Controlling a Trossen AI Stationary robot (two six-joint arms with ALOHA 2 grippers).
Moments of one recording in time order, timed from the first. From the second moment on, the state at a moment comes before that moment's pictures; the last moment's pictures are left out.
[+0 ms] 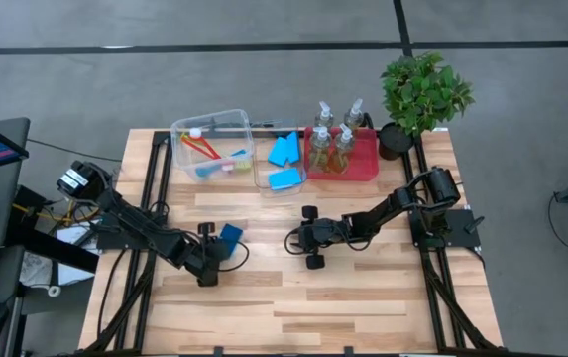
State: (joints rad) left arm -0.59 1.46 0.54 -0.33 -0.44 -0.47; right arm 0.19 1.79 0.66 0.63 0.21 -0.13
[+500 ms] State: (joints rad) left arm -0.59 1.46 0.54 0.04 -0.43 -0.18; right arm 0.19 1.79 0.66 0.64 0.21 -0.13
